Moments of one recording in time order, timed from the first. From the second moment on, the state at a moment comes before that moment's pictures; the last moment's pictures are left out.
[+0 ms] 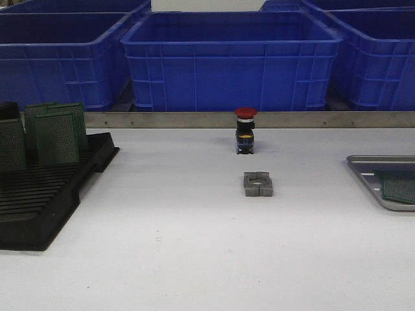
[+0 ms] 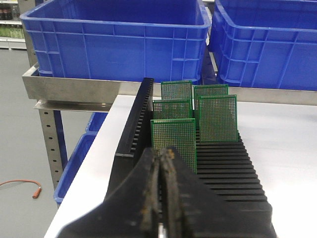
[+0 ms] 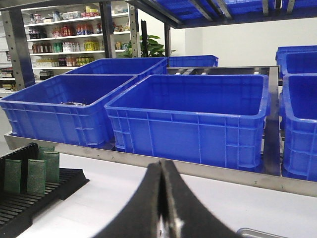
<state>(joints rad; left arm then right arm) 0.01 -0.01 0.00 0.04 0.17 -0.11 0.41 0.15 -0.19 1.57 -0.10 -1.51</state>
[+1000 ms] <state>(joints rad) 0.01 -0.01 0.00 0.04 0.17 -0.11 0.26 0.15 -0.18 1.48 -0.18 -1.50</state>
